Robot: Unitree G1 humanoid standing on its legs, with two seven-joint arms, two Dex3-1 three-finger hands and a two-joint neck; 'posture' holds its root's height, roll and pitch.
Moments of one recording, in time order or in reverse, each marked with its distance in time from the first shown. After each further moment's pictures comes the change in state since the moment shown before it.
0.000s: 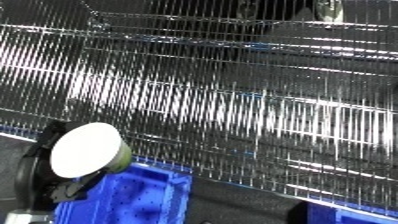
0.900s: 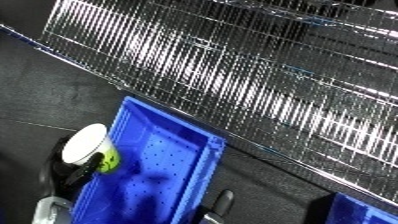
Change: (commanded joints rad) left arm 0.077 -0.029 0.176 0.530 -0.250 0.043 -0.007; right arm 0.033 0.003 0.014 0.057 -0.026 -0.002 0.040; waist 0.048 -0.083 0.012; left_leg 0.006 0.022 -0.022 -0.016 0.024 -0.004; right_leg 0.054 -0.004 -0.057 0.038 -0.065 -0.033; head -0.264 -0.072
